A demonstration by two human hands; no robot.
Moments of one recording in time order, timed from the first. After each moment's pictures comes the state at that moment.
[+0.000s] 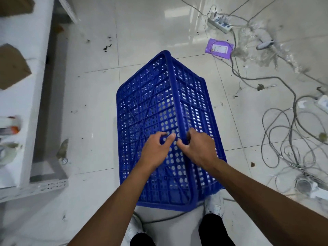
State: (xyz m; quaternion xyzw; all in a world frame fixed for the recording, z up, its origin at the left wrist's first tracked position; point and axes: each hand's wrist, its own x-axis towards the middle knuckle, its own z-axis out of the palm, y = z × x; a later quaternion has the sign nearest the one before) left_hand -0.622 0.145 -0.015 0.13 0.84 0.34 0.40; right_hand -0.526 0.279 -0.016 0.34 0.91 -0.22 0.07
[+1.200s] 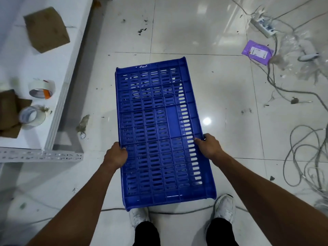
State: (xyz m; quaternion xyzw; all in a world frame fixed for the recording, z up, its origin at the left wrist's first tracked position) left_hand -0.705 -0.075 -0.075 -0.09 0.89 0.25 0.38; right_hand -0.577 0.218 -0.073 0.46 0.73 -0.47 0.20
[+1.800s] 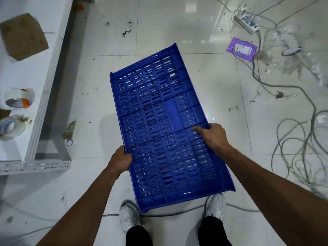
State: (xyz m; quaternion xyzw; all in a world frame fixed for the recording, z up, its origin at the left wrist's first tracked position) left_hand -0.671 -0.001 -0.065 -0.07 0.83 0.32 0.44; right_hand -0.564 0.292 -0.051 0.49 0.73 -0.48 0.09
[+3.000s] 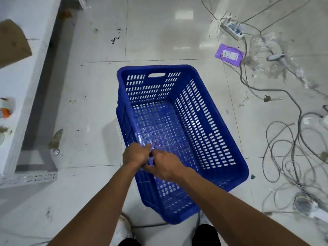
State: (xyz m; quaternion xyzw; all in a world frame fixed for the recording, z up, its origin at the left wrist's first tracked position) left_hand -0.661 0.103 -0.066 -0.08 0.90 0.24 0.37; right_hand -0.578 0.192 -0.056 0.16 0.89 -0.32 0.28
